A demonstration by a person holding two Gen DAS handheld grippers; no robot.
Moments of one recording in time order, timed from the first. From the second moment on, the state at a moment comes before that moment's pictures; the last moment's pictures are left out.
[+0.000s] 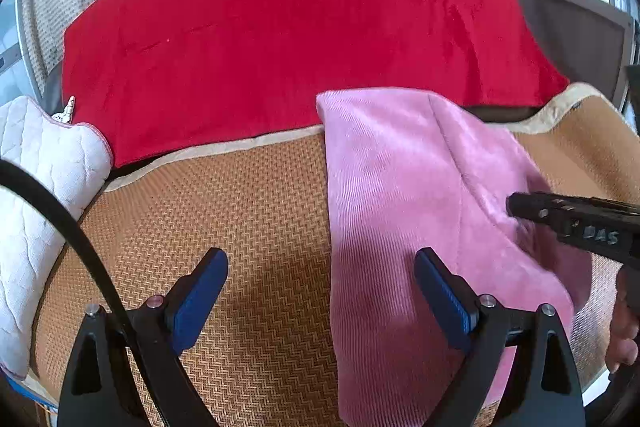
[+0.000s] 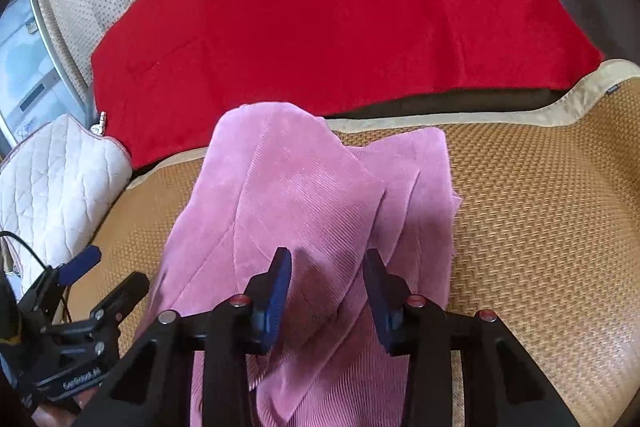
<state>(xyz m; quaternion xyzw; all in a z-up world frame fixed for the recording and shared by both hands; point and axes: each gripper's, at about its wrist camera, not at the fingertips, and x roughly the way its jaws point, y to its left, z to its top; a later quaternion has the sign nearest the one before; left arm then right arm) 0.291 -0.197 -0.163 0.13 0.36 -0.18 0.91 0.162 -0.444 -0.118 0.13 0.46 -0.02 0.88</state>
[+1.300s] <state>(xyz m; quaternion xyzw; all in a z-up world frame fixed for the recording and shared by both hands) 0.280 -0.203 -0.142 0.09 0.31 -0.19 0.93 0.126 -0.431 -0.065 -0.02 0.40 -0.11 0.91</state>
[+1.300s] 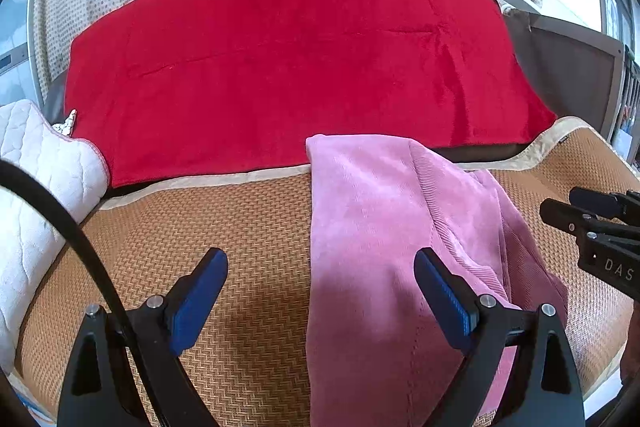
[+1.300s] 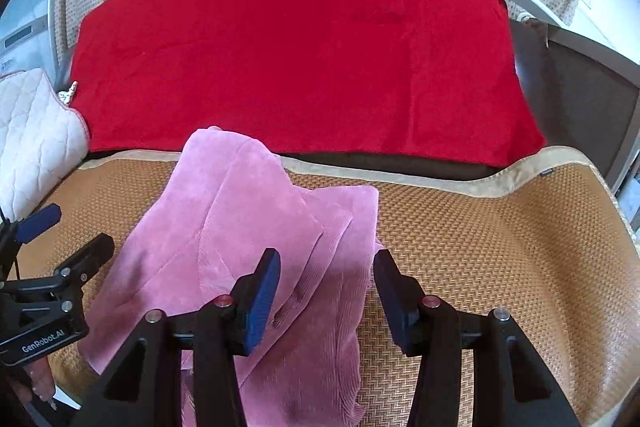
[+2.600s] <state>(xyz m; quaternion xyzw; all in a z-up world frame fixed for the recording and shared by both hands) 0.292 -0.214 -0.165 0.11 0.36 -0.19 0.91 0.146 -0.481 -0.103 0.15 0.46 -0.05 0.88</state>
